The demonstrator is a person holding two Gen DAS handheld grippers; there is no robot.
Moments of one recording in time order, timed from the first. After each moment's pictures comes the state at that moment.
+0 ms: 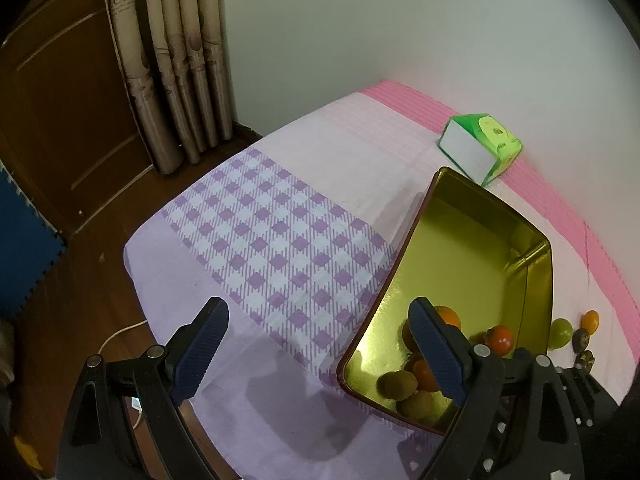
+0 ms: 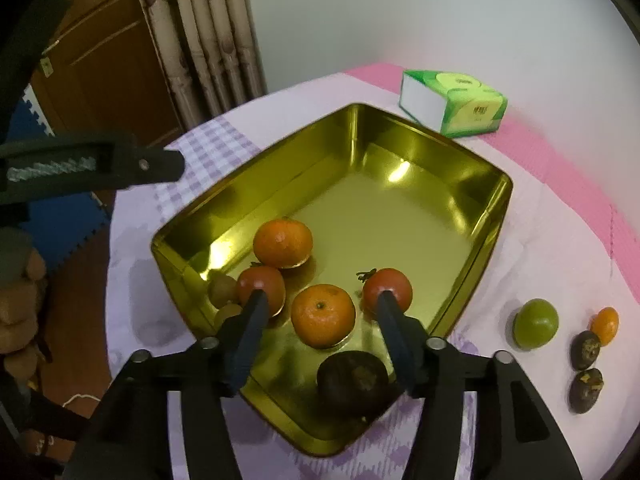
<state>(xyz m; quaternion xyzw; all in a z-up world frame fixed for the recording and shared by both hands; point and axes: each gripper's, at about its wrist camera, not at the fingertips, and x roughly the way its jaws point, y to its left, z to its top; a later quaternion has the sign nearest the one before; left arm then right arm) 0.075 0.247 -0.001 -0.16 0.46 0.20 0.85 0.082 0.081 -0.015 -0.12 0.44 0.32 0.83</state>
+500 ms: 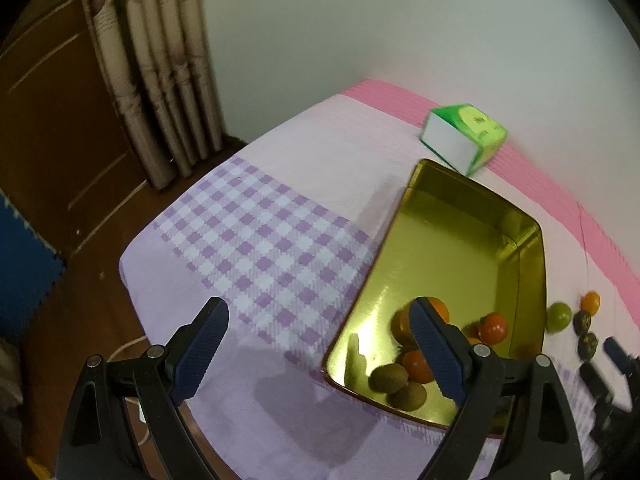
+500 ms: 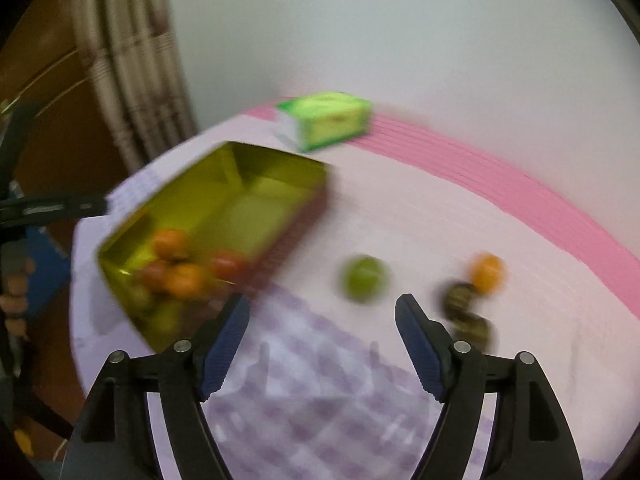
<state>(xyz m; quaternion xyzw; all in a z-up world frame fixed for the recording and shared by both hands) 0.077 0.227 0.001 -0.12 0.46 0.18 0.86 0.085 -0.074 -0.001 -0.07 0.41 0.17 0.89</state>
